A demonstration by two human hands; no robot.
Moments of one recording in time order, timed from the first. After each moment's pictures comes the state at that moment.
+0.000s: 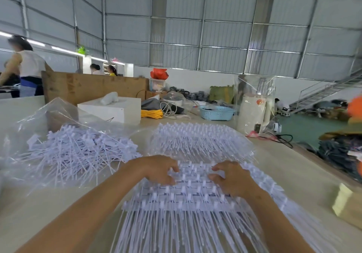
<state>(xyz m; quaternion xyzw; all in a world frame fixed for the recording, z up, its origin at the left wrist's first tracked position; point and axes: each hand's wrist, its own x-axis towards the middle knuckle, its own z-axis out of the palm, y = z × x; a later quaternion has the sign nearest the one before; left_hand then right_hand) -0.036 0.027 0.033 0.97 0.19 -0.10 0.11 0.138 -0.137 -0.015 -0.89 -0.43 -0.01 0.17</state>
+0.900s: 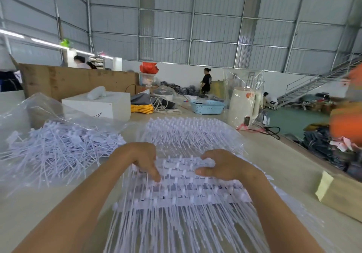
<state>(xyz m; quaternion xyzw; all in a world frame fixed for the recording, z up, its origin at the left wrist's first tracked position) -0.031 0.044 0.042 0.95 0.27 -0.13 0.09 0.111 -0.149 0.029 -0.85 -0.49 0.10 0.14</state>
